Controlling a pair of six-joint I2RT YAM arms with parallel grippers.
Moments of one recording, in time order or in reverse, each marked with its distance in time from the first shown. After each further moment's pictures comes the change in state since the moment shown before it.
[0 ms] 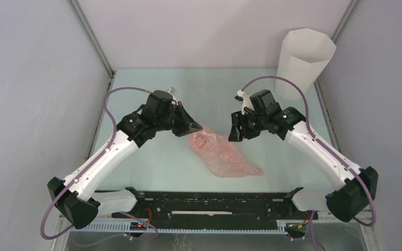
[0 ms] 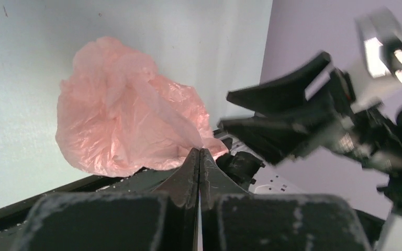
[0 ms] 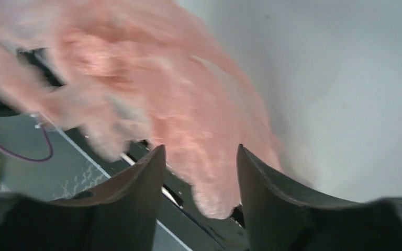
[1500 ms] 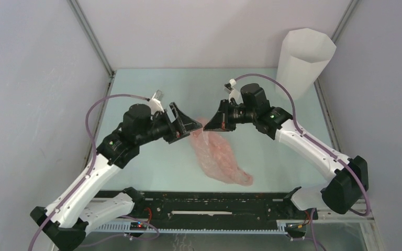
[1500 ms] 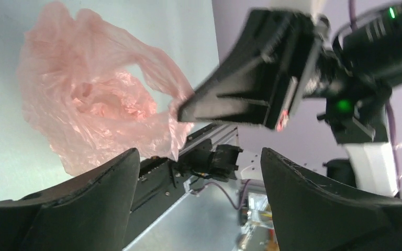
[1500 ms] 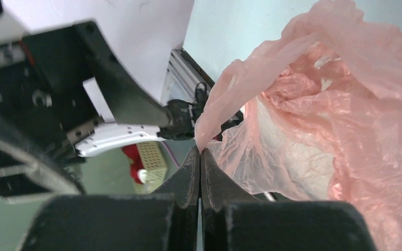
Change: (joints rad) left arm 0.052 -0.243 -0.155 0.143 0.089 0.006; right arm 0.107 0.044 0.009 0.467 -0.277 0.515
